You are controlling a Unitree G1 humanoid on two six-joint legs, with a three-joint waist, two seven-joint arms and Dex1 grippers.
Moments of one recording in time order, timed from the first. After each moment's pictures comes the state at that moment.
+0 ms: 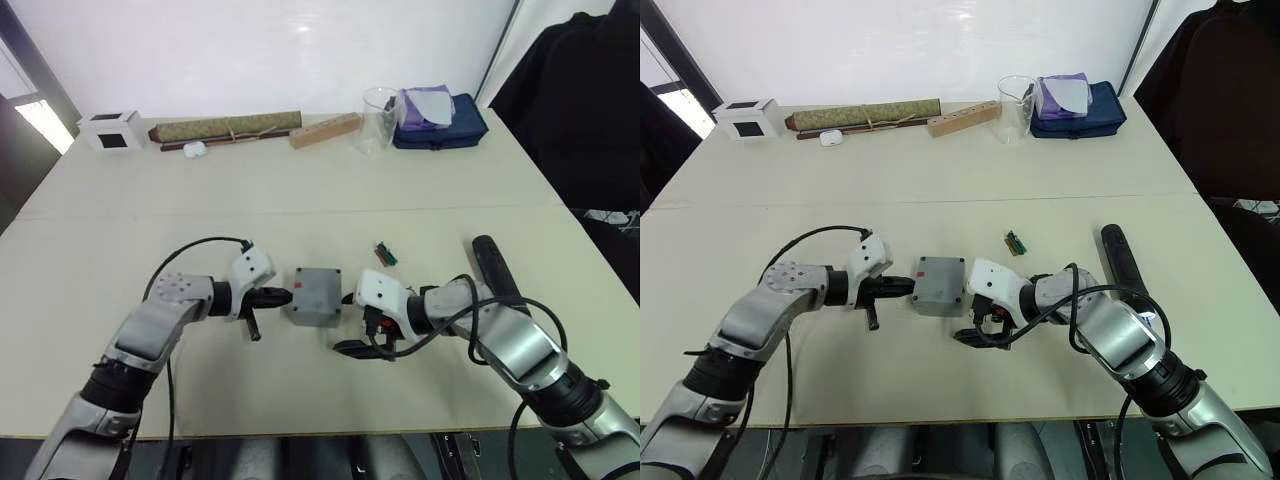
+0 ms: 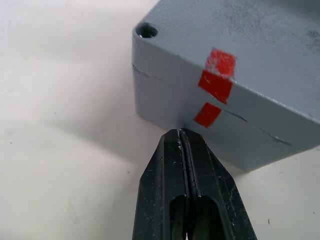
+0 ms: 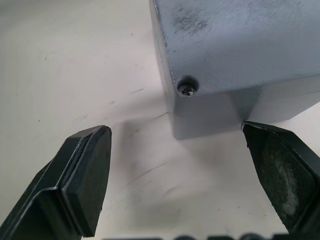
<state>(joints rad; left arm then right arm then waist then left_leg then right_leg) -0.41 0.61 -0.20 -0.09 -0.27 0.58 -1.00 -0.45 -0.69 0.39 -0.45 0.26 0.85 0.89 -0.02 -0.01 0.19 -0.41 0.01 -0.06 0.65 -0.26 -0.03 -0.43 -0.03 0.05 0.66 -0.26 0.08</state>
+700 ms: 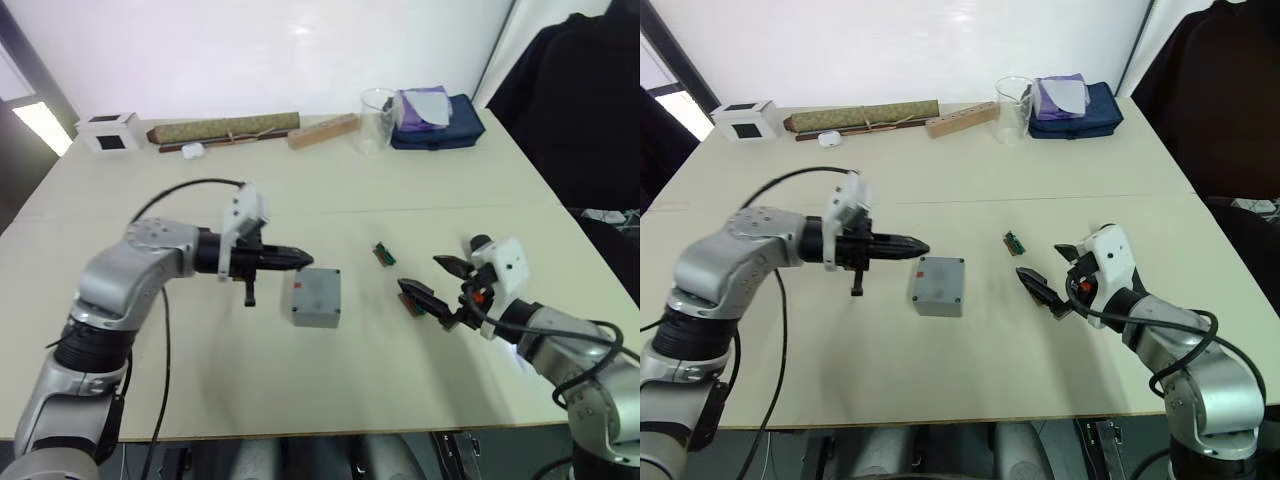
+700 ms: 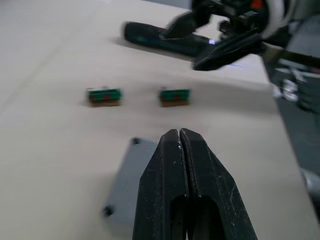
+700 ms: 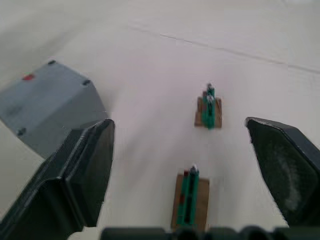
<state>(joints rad) -0.63 0.67 -0.16 -0.22 -0.54 0.75 -1.15 -0.04 -0.48 -0.28 -0.70 0.43 0.90 0.54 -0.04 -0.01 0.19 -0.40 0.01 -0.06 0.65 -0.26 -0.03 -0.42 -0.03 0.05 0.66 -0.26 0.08</state>
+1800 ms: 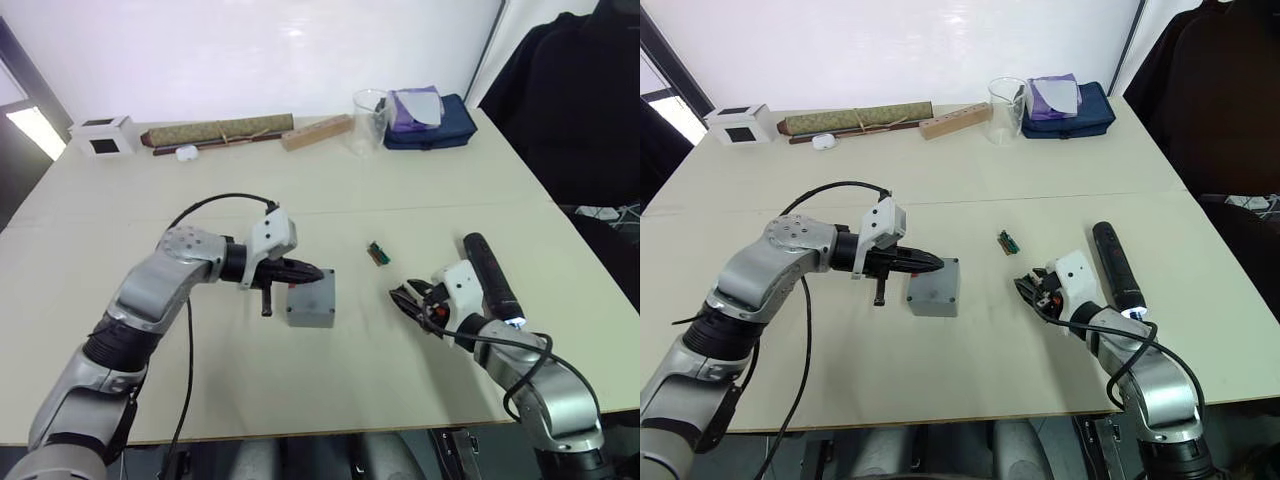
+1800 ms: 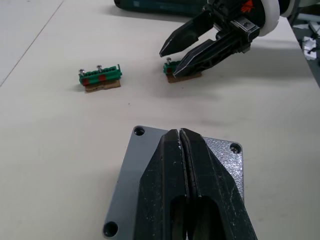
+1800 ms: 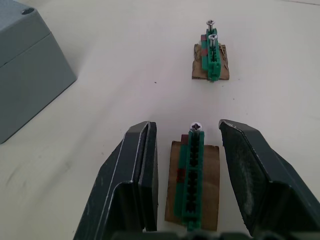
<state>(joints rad) -0.63 0.63 -0.26 -0.15 -0.37 0.60 -1.11 -0.03 -0.46 -0.05 -0.45 0.32 0.67 0.46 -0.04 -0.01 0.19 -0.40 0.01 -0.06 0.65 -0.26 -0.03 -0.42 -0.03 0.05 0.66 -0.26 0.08</state>
